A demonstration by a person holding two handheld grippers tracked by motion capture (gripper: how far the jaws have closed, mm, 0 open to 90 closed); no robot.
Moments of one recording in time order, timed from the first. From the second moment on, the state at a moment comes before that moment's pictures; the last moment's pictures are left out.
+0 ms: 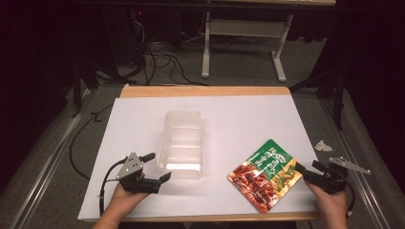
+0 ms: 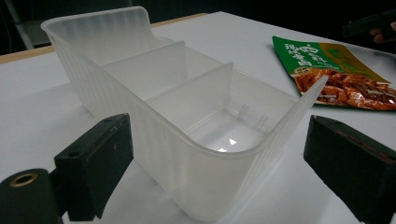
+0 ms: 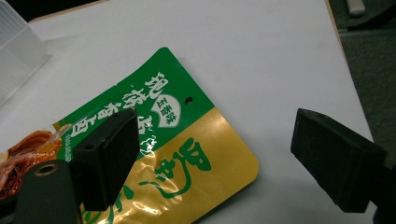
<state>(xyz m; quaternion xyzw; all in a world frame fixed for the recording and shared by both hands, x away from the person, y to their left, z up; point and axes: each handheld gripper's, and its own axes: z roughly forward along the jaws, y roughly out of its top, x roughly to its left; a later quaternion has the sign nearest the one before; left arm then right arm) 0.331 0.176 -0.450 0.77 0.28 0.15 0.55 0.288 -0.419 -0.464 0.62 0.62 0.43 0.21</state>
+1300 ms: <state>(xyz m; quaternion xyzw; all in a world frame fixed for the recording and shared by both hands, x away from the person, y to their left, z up) 0.327 0.174 -0.451 0.78 0.27 0.15 0.54 0.297 -0.414 -0.472 0.61 0.61 0.49 0.07</state>
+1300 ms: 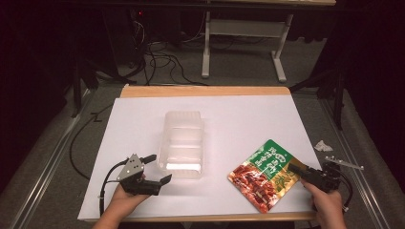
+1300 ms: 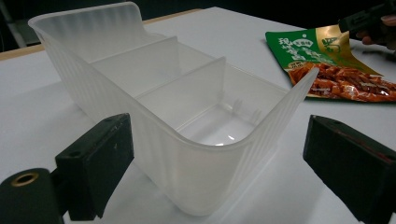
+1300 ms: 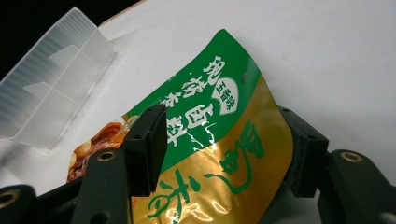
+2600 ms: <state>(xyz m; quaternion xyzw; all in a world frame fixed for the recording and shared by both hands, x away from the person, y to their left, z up) 0.326 0.172 -0.452 0.79 0.26 0.14 0.54 0.303 -0.402 -0.474 0.59 0.64 0.48 0.03</state>
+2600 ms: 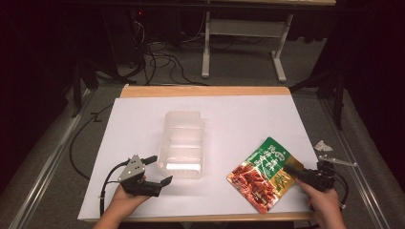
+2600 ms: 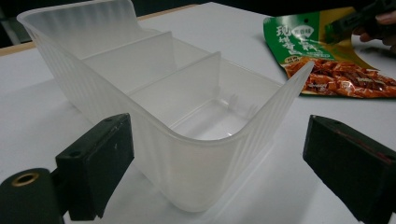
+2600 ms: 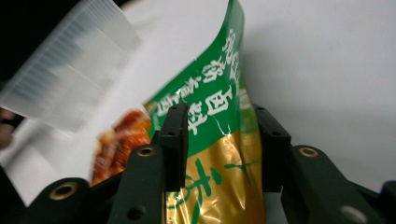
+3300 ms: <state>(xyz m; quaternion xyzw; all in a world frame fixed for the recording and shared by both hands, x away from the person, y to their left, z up) 0.326 0.173 -0.451 0.79 0.26 0.15 0.54 0.275 -0.368 -0.405 0.48 0.65 0.57 0.15</state>
